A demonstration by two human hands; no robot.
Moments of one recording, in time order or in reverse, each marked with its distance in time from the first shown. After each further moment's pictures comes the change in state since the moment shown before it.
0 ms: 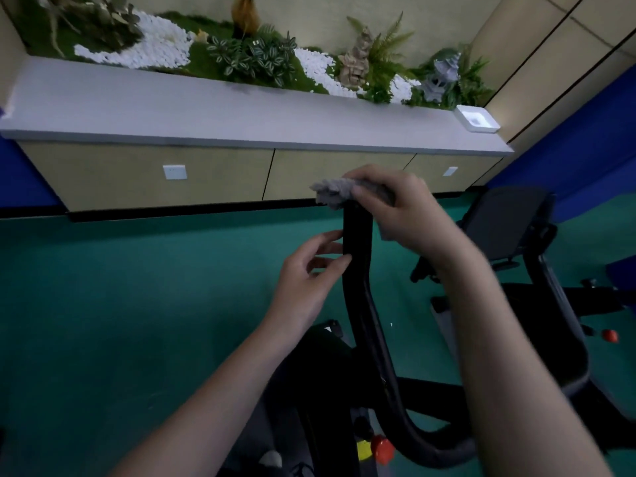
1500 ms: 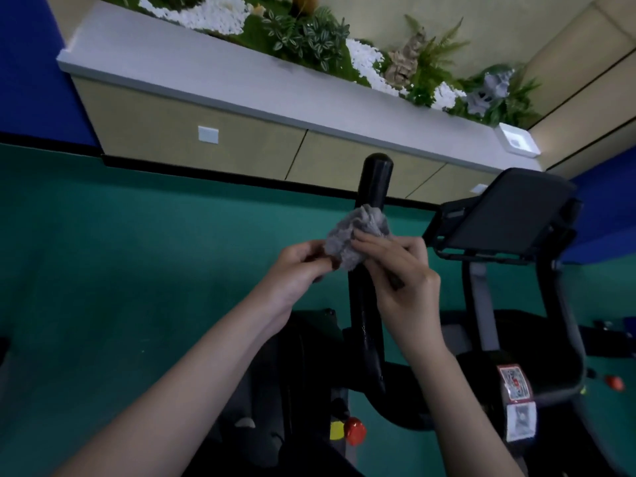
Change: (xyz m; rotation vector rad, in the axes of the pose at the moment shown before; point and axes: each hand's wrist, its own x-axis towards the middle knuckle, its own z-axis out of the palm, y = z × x) left_hand -0.046 -0.033 -0.002 -0.090 0.058 -0.253; right_hand -0.124 0.036 0.067 0.071 0.283 -0.201
